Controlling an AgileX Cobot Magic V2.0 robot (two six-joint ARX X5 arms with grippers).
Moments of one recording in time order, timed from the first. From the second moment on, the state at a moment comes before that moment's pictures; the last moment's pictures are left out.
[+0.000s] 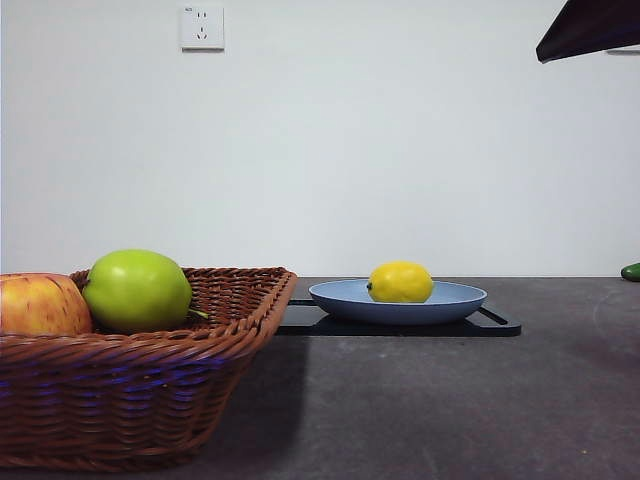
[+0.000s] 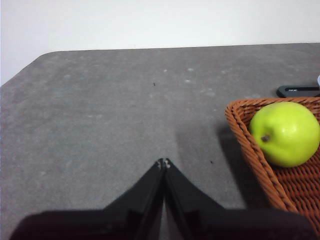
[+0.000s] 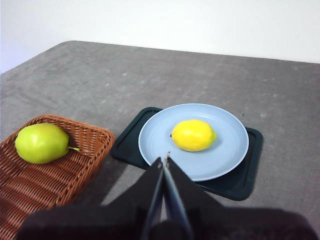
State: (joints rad) left arm 0.01 0.00 0.02 -0.19 0.00 0.00; right arm 0.52 0.69 0.57 -0.13 0.03 0.06
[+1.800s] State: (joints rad) left arm 0.01 0.00 0.02 -0.19 0.00 0.00; right arm 0.15 0.00 0.03 -0.07 -0.03 -0.05
